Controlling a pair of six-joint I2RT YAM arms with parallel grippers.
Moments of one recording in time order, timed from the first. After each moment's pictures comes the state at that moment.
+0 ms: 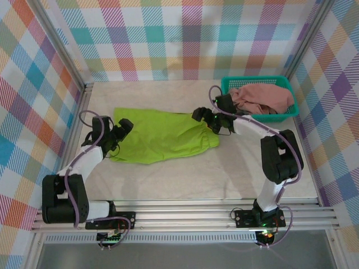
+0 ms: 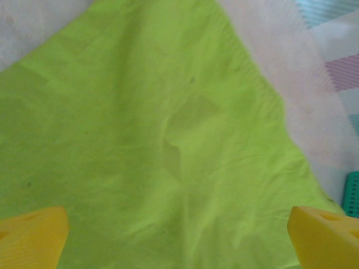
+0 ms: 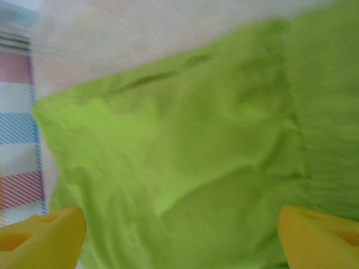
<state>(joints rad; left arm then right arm) 0.02 1.34 0.72 -0.15 0.19 -0.83 0.38 1.79 1.19 -0.24 -0.38 0.78</state>
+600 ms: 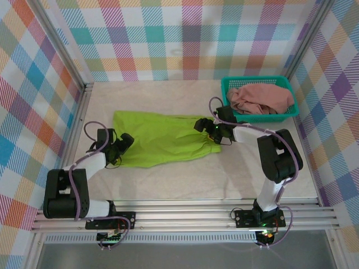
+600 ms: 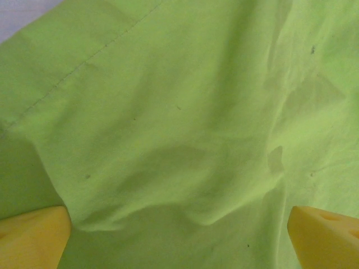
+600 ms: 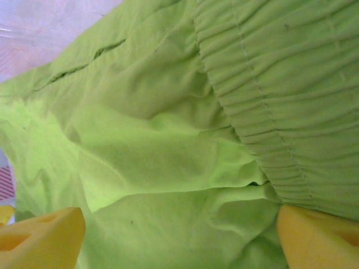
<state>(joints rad) 0.03 1.35 0.55 -0.13 0.11 -0.83 0.37 1.79 1.02 -0.11 -0.40 0.81</state>
